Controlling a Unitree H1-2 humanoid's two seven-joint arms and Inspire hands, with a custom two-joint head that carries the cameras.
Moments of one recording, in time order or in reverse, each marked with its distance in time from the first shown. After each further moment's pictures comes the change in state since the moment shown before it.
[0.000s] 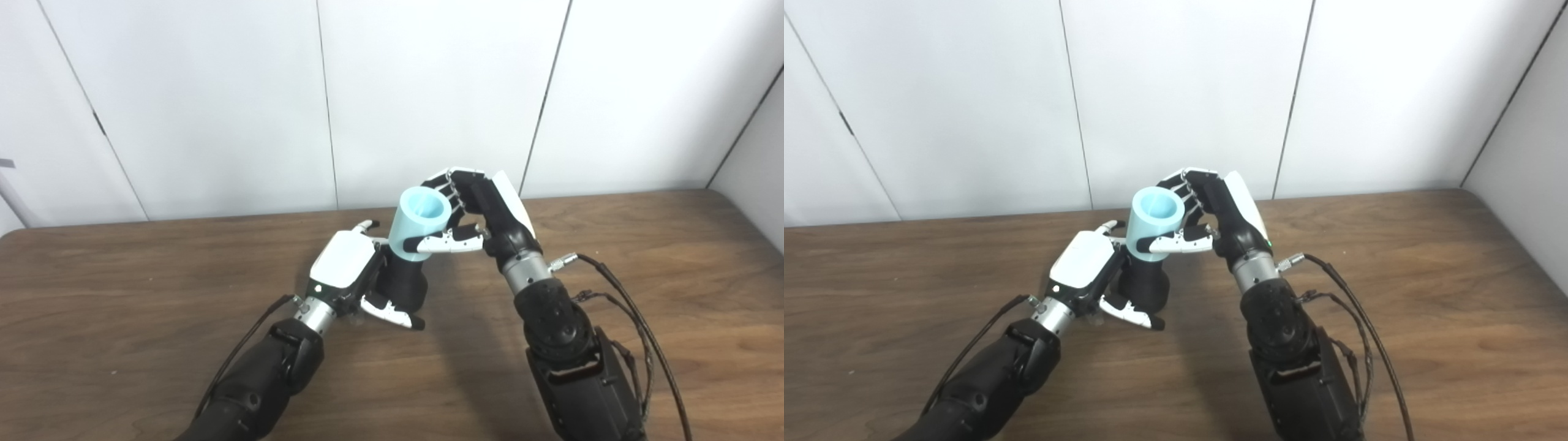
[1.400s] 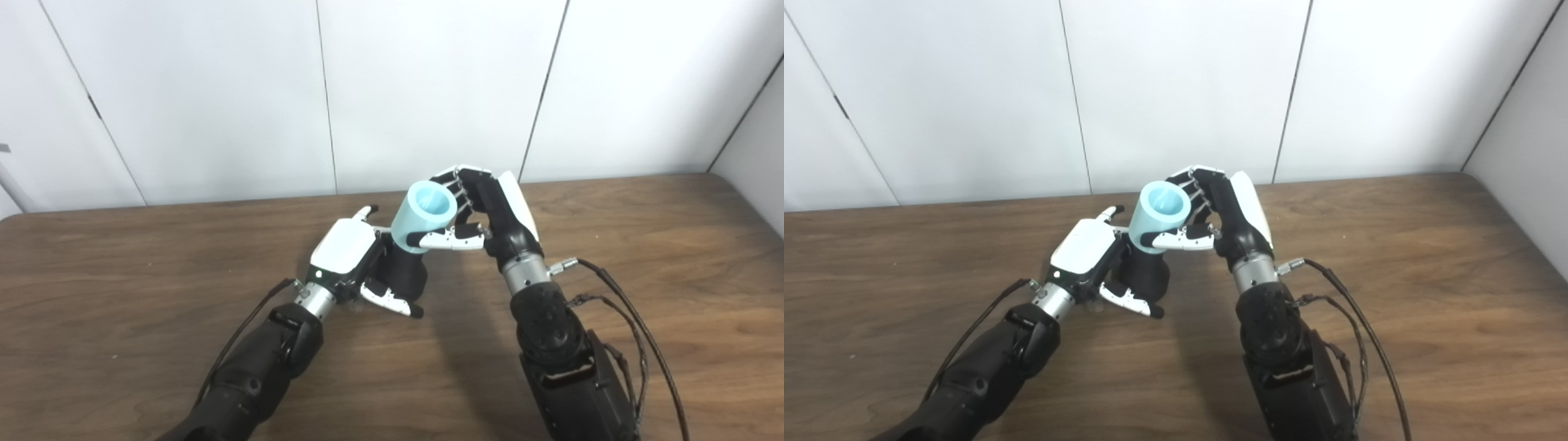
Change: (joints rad) left arm 0.013 -0.006 0.070 -0.012 0.036 0.001 -0.072; right arm 0.057 0.038 0.029 -0.008 -0.033 0.017 -0.098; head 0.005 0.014
